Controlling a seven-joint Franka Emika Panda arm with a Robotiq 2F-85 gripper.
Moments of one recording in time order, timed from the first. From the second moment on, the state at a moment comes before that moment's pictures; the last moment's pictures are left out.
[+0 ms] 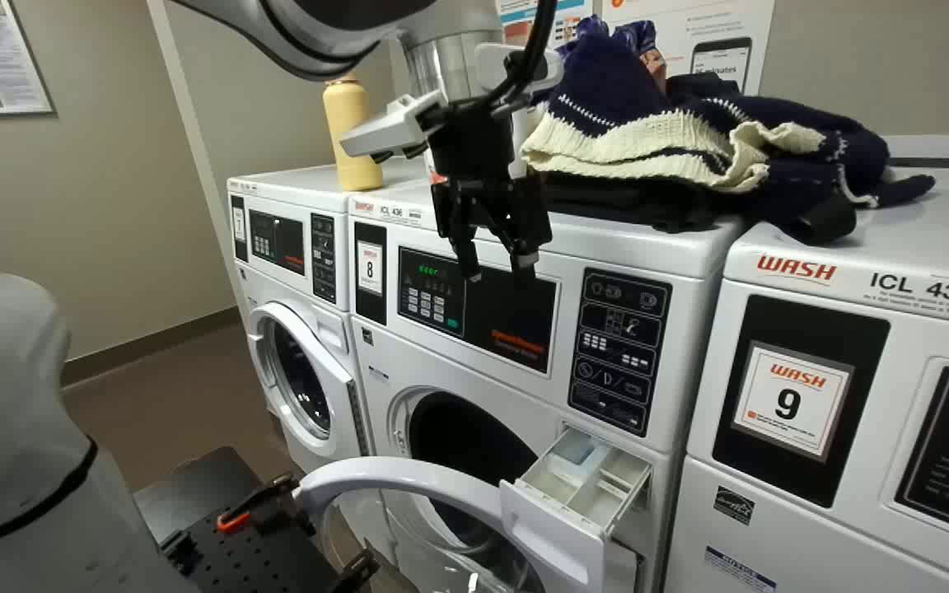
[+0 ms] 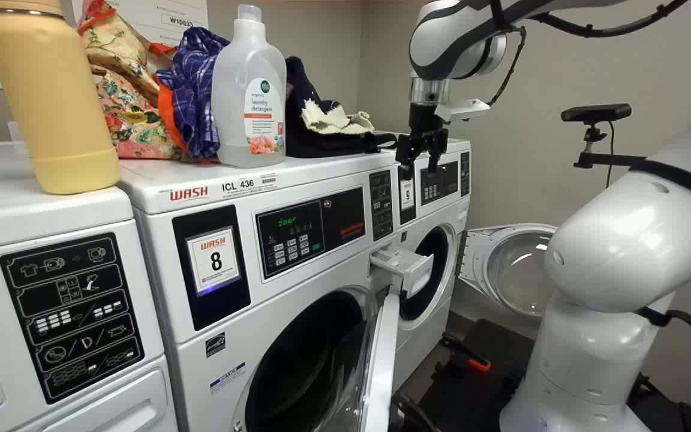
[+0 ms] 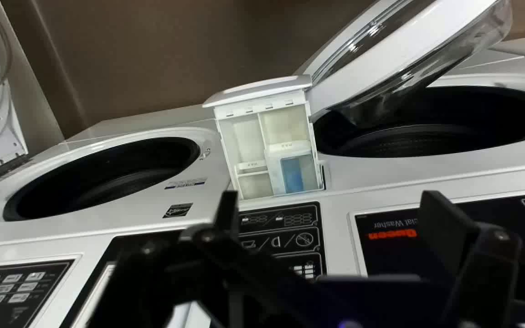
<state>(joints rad) -0.22 -0.51 -0.21 -2.45 -0.23 2.05 -0.11</state>
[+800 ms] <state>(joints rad) -0.20 -0.51 -0.18 -2.57 0.06 2.11 0.13</state>
